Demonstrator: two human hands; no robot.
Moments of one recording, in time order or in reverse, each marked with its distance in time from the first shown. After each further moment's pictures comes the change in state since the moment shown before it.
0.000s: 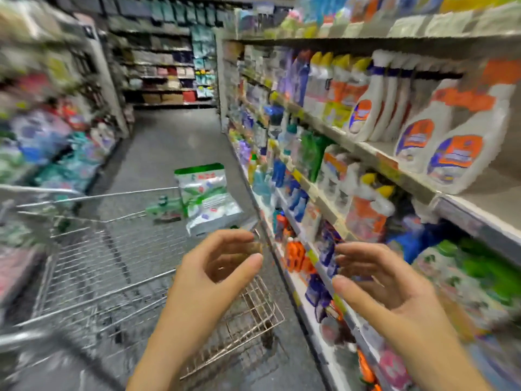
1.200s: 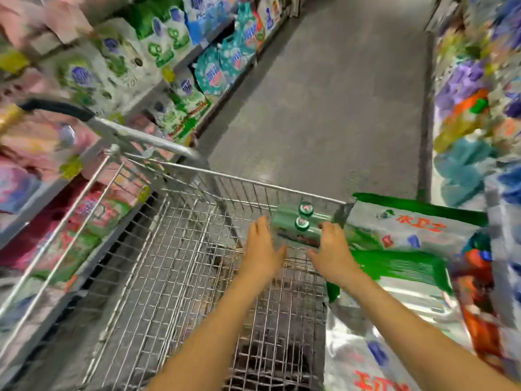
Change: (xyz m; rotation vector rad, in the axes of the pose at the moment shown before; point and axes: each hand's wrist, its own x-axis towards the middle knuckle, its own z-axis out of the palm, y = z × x) left_hand 0.379 -0.347 -0.282 0.571 0.438 -0.758; right_hand 0.426 0.334 0.470 -0.765 -0.951 0.240
